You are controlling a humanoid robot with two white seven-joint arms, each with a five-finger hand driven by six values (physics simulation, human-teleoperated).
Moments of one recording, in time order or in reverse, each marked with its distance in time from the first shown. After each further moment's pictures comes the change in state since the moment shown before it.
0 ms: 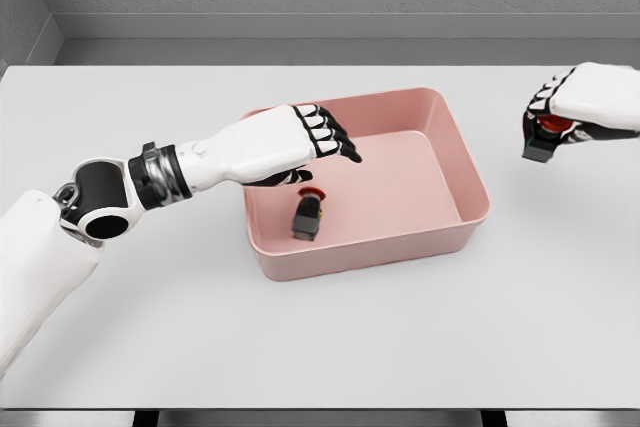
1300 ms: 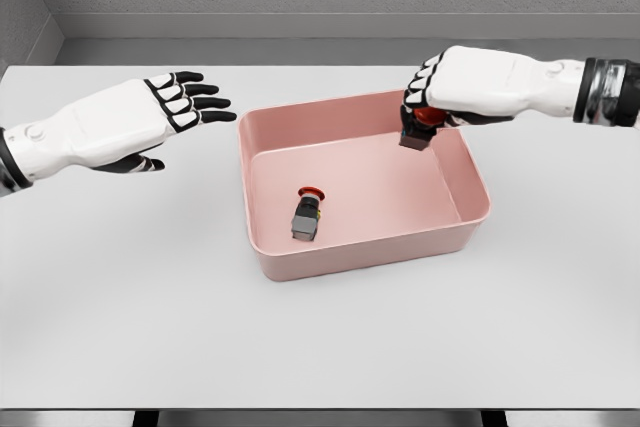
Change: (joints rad) left arm 0.100 0.415 0.176 -0.136 0.145 0.000 0.011; right arm -0.114 0.279 0.039 -0.067 -0.001 -0.001 0.064
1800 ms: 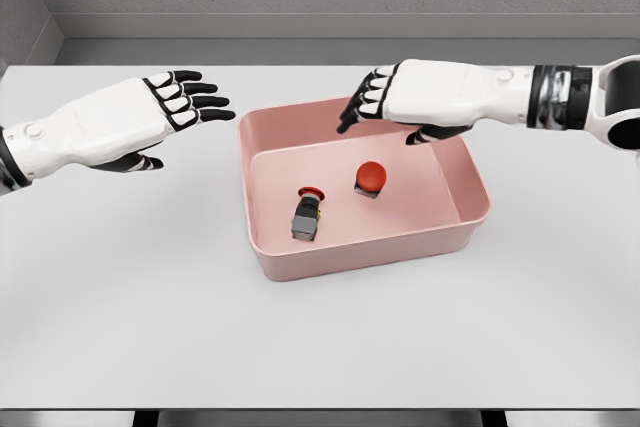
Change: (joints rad) left arm -0.003 -0.001 0.000 0.005 -0.005 0.000 0.000; right arm -0.021 0.092 0.027 0.005 0.002 0.000 0.031
